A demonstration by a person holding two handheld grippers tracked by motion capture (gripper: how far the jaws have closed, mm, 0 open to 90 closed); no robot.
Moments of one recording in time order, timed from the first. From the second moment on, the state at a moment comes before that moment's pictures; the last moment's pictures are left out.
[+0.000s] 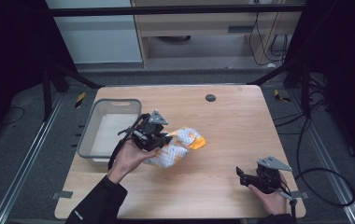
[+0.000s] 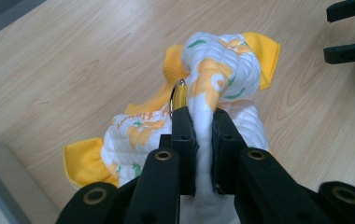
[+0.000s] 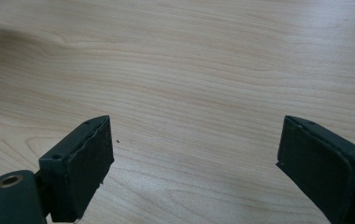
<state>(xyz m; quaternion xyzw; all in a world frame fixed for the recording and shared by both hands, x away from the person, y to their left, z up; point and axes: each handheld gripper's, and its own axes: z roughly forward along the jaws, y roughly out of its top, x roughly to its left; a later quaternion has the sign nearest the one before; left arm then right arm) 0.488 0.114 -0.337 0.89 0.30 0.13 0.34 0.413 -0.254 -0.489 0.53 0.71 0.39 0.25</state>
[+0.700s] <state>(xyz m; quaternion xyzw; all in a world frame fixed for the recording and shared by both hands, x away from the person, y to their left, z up) 0.487 0.085 -0.368 0.90 0.27 0.10 0.32 0.413 -0.256 -0.489 0.54 0.70 0.39 0.26</state>
